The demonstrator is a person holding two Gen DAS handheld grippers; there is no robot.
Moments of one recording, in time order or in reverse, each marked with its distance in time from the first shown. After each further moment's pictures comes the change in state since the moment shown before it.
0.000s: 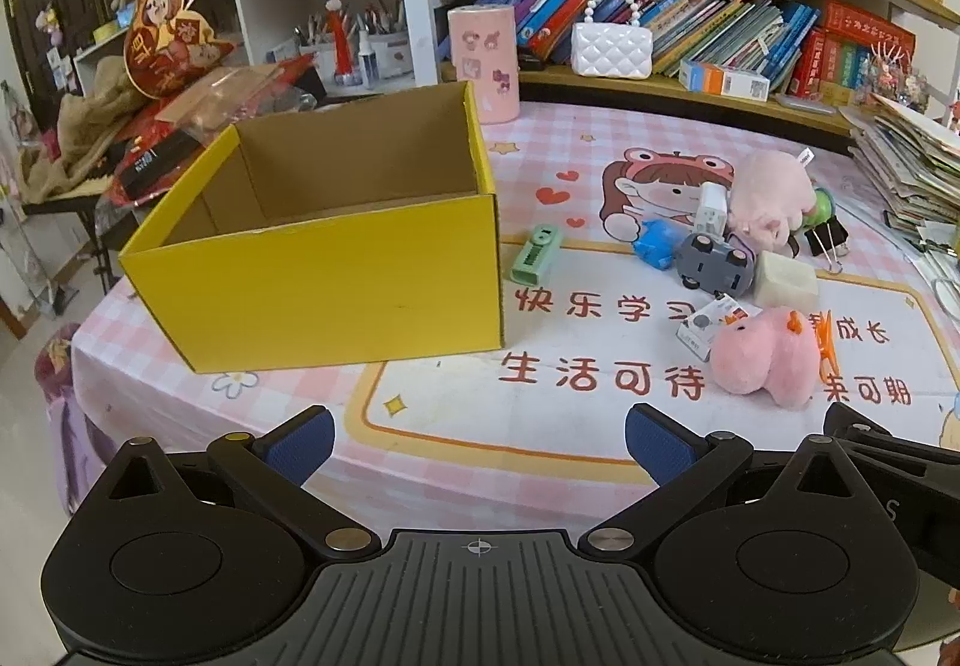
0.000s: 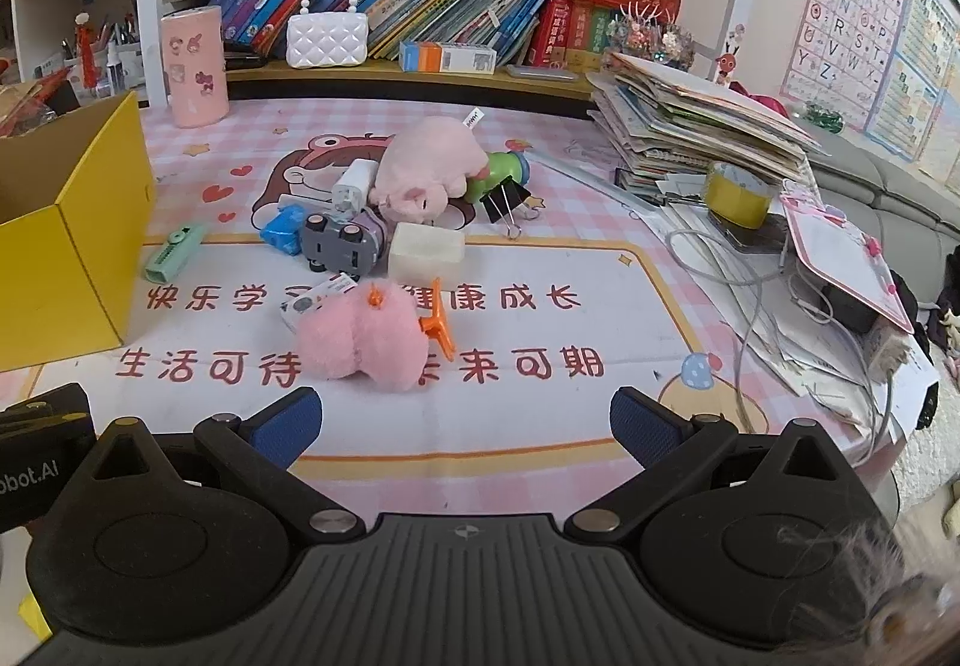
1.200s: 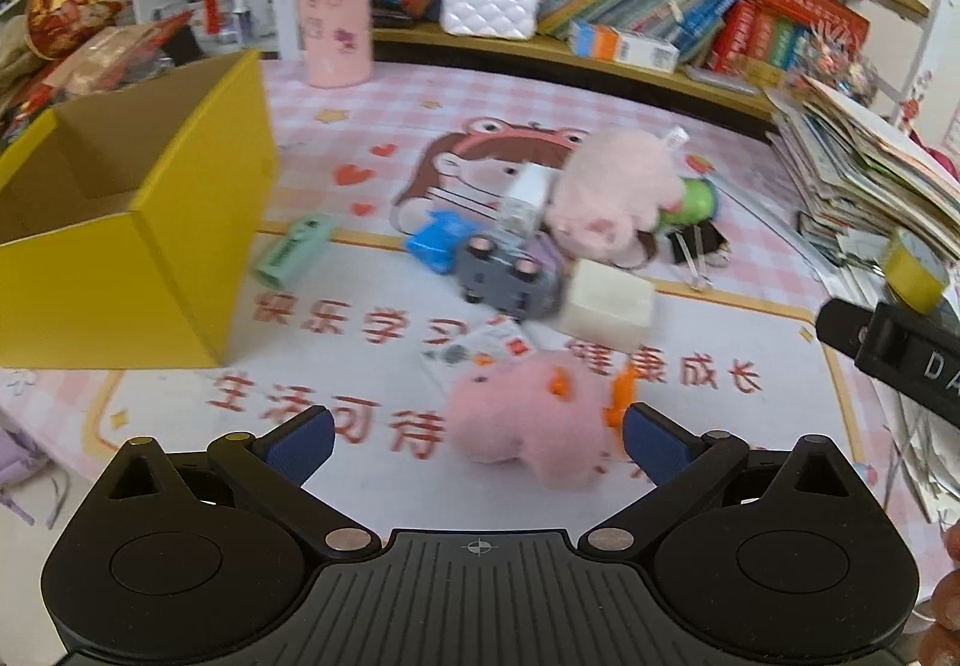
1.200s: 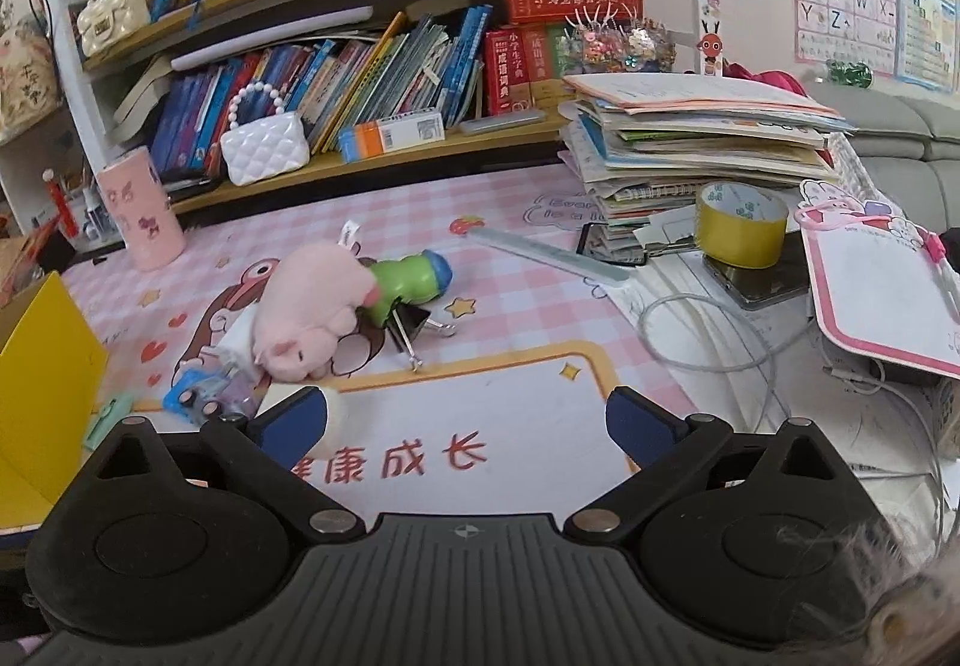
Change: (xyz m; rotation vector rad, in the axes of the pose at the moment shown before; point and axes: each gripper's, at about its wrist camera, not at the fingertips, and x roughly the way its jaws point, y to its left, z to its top) left arm 0.048 -0.128 0.034 -0.043 0.096 -0.159; right arm 0.081 -0.145 0.058 0.187 -0.099 0.192
